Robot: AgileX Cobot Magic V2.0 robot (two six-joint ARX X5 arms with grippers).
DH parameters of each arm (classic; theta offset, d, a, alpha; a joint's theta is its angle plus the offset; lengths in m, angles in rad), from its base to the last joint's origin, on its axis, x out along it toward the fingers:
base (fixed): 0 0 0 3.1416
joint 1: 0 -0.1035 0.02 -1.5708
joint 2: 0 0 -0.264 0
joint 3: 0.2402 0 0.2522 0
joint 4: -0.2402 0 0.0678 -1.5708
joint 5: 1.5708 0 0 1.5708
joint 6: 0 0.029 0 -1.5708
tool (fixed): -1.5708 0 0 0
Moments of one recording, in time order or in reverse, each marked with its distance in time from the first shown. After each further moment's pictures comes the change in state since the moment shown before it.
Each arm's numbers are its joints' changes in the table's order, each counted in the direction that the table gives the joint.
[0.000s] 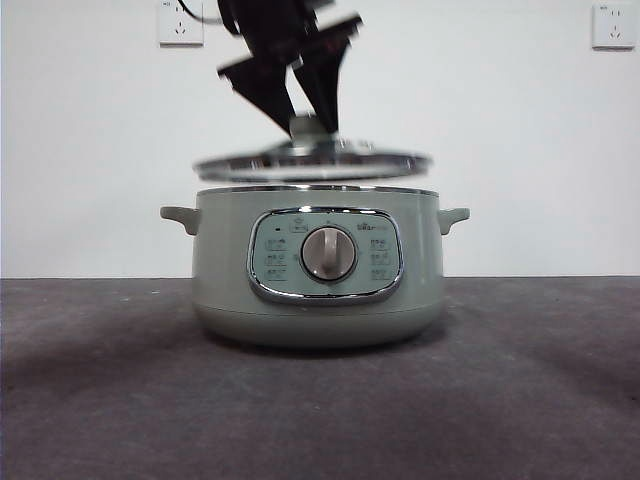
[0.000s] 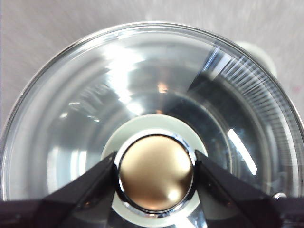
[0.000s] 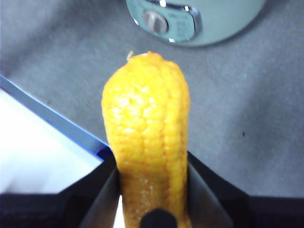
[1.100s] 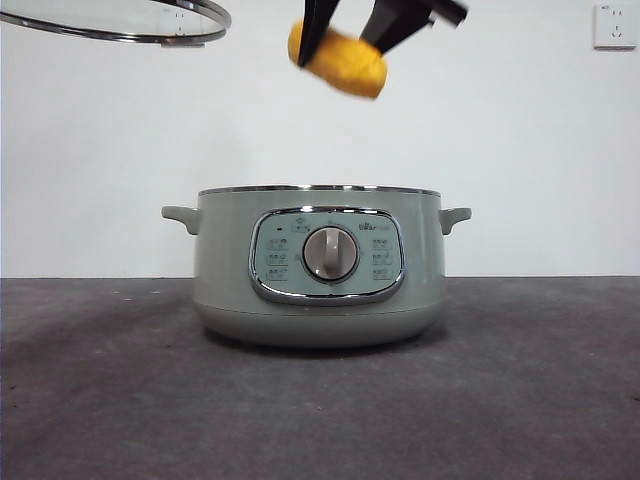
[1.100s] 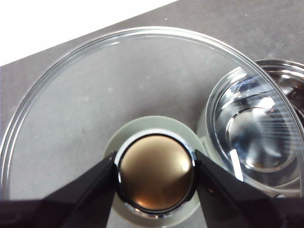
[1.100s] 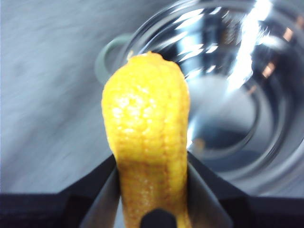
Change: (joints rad) left arm -0.314 0.391 0.000 -0.226 0.101 0.019; right arm 0.248 -0.807 0.559 0.293 0.139 -0.122
